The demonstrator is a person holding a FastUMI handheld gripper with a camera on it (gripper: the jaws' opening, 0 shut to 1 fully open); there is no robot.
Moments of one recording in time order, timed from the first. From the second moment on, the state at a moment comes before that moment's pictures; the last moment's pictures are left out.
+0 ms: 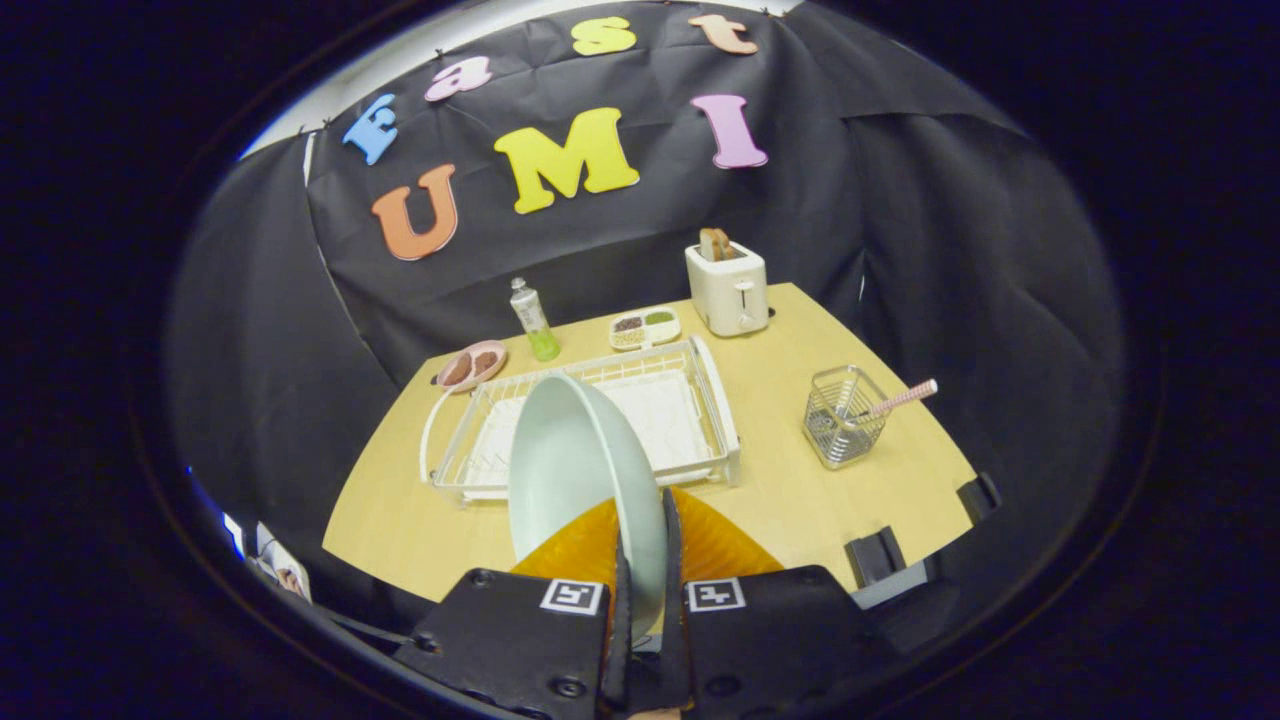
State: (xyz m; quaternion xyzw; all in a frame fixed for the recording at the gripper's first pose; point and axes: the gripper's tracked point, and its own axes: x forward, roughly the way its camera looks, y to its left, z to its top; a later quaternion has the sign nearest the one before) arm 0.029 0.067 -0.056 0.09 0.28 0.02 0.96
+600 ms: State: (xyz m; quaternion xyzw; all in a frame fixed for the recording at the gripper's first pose) arm 0.056 0.056 -0.168 0.10 0.31 0.08 0.94
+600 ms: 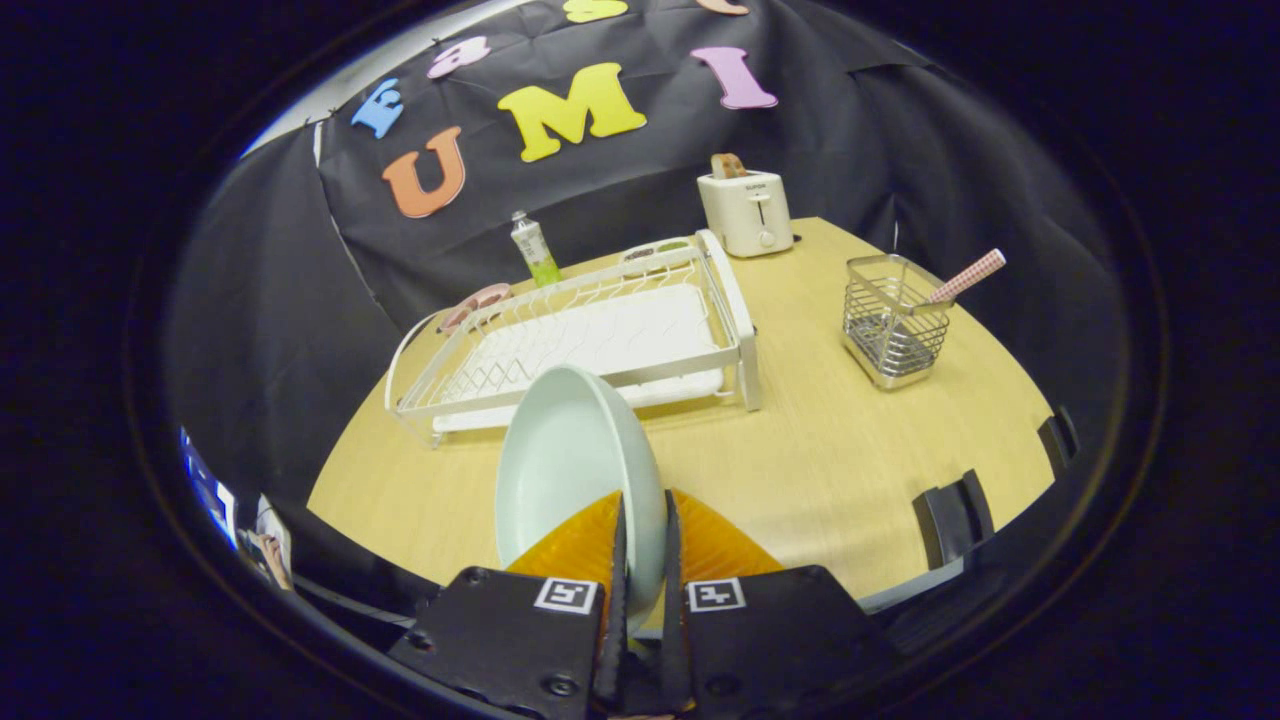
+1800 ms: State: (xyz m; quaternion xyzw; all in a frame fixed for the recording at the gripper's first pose) arm 0.080 -0.022 -0.205 0.08 0.27 0.04 0.96
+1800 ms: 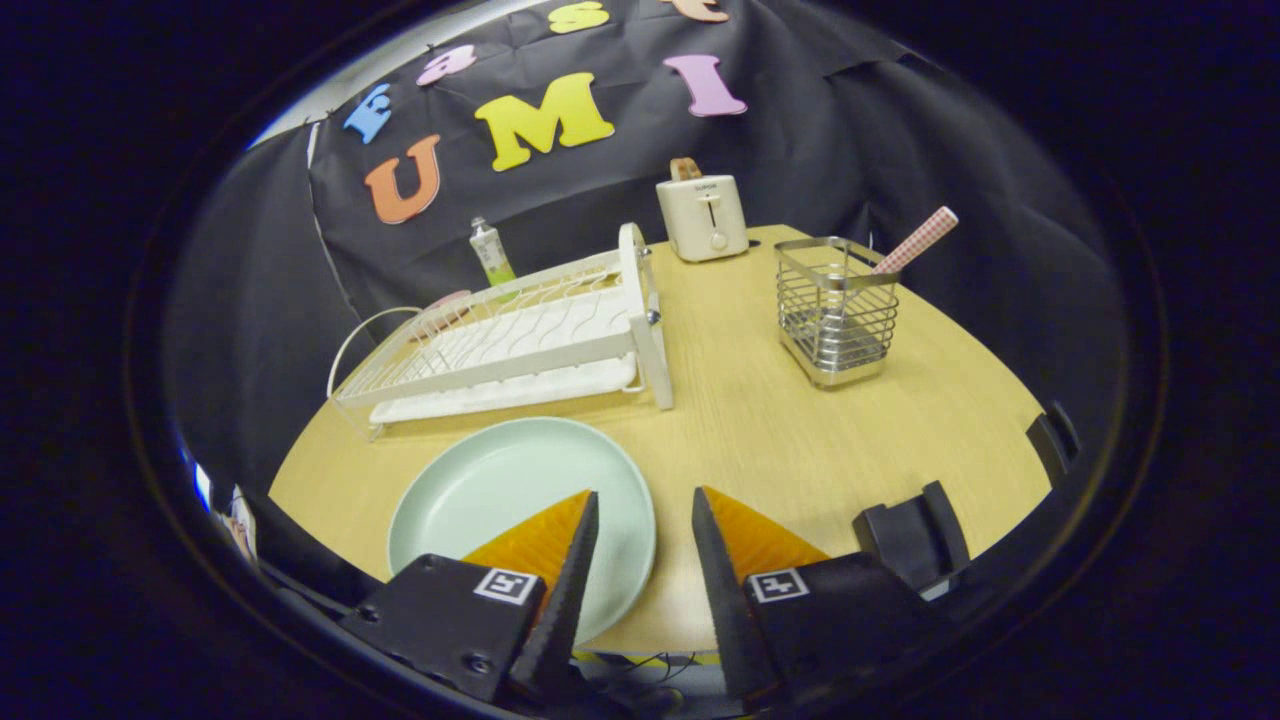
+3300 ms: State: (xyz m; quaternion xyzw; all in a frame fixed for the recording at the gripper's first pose) arm 0.202 -0.183 -0.108 0.08 0.04 0.00 1.00
